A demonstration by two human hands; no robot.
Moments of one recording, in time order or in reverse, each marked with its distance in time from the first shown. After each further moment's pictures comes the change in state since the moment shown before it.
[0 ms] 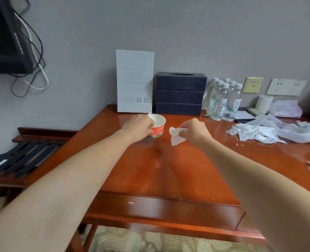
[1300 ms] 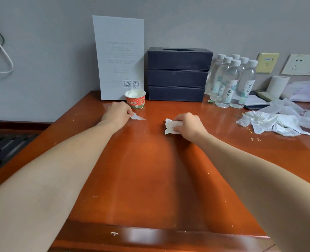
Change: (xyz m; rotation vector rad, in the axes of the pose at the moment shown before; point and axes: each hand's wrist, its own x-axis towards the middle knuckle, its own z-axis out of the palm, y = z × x) left_hand 0.092 -0.081 0.090 -0.175 0.081 -0.279; right_hand 0.094 0.053 0.064 -0.022 -0.091 0.017
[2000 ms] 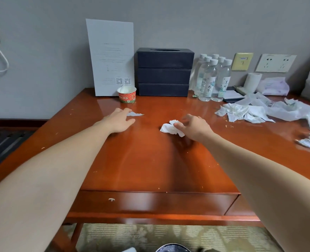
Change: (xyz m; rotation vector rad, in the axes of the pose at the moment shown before) left_hand -0.064 0.036 -0.016 0.022 -0.363 -0.002; right_hand -0.074 0.034 -0.036 -0.168 0.017 0.123
